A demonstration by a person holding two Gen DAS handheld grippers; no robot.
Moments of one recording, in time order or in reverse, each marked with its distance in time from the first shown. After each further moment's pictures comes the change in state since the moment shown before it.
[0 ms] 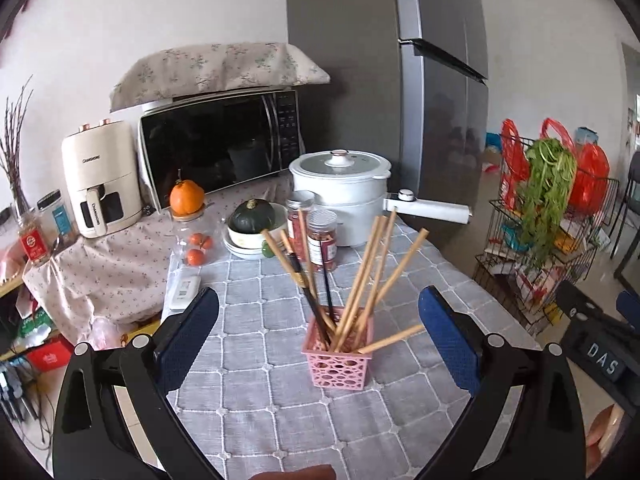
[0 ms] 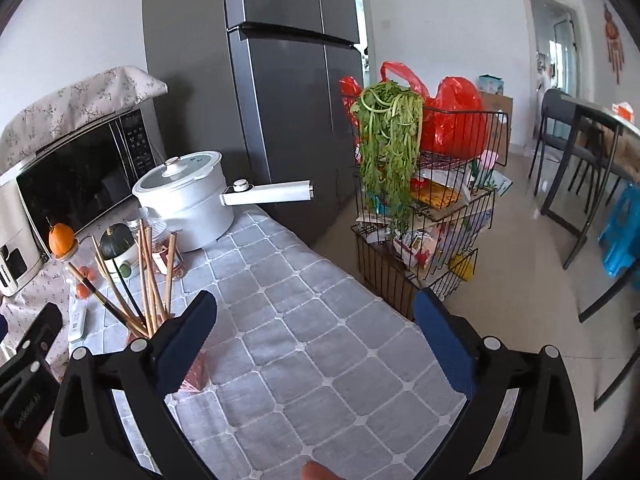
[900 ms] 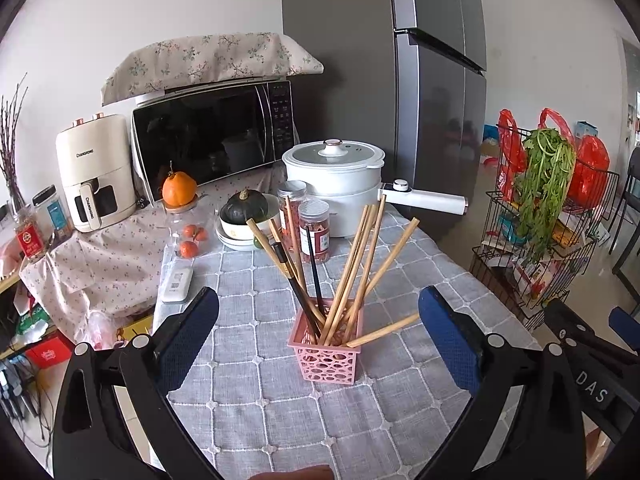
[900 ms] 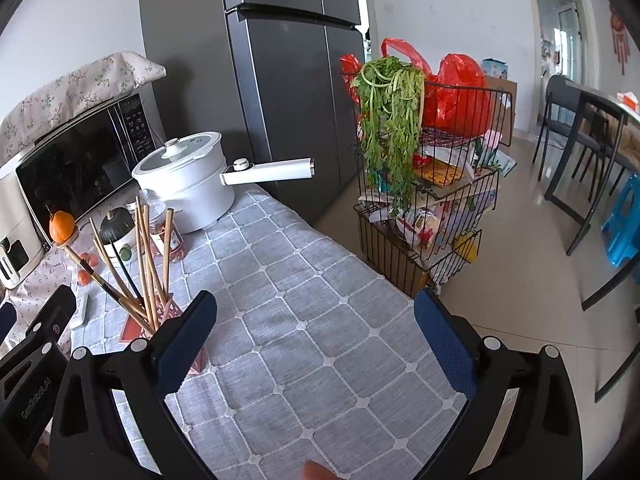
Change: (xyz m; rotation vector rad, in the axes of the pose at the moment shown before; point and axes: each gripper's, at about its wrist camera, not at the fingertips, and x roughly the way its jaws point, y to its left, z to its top) left arm 0.008 -0.008 -0.003 -0.002 0.031 -0.003; right arm 0.006 0.000 -0.011 0.007 0.063 0.010
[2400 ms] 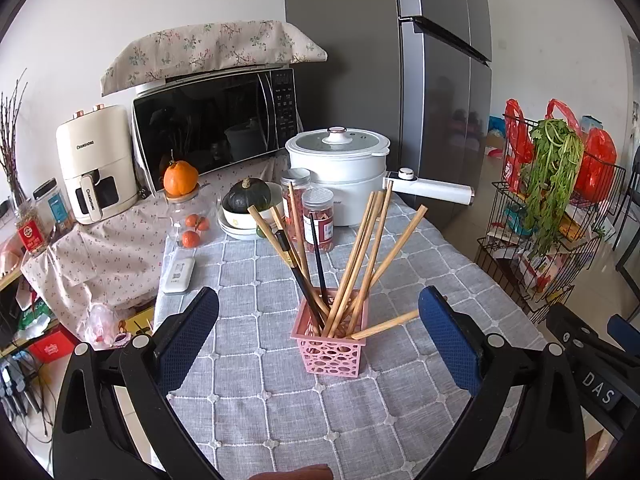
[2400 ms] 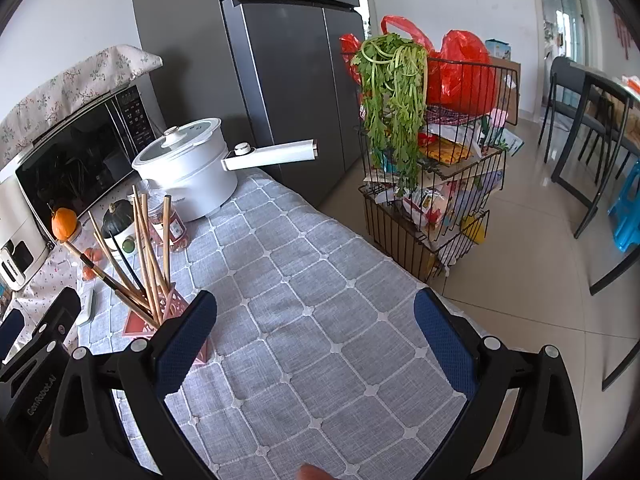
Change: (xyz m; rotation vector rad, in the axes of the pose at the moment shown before) left arm 0.007 0.005 -0.007 -0.001 0.035 0.008; right arm 0.011 -0.002 -0.005 0.028 0.058 0.024
